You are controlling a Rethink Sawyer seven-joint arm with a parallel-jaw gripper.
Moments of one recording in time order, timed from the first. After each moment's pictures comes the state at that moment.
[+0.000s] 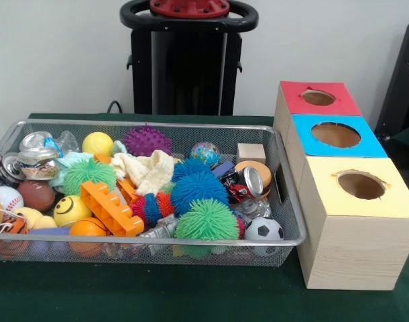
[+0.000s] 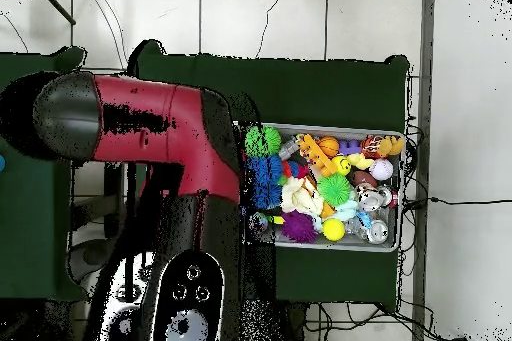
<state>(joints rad) 0.20 -0.70 -0.29 1.16 0.31 1.00 1.88</state>
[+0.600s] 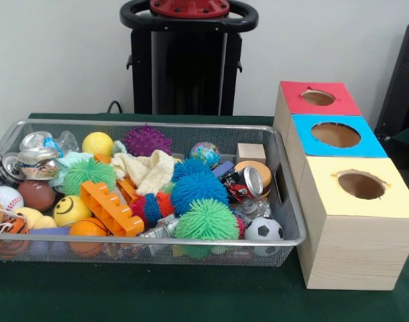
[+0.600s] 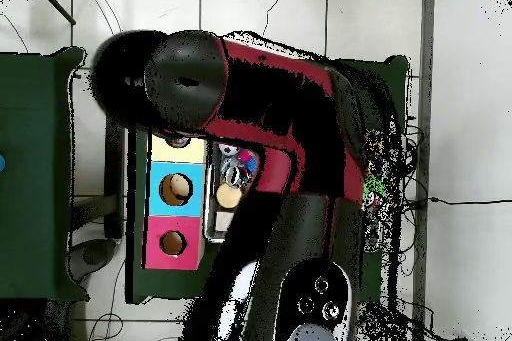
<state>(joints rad) 0.03 -0.73 -0.29 1.09 0.27 1.10 1.88</state>
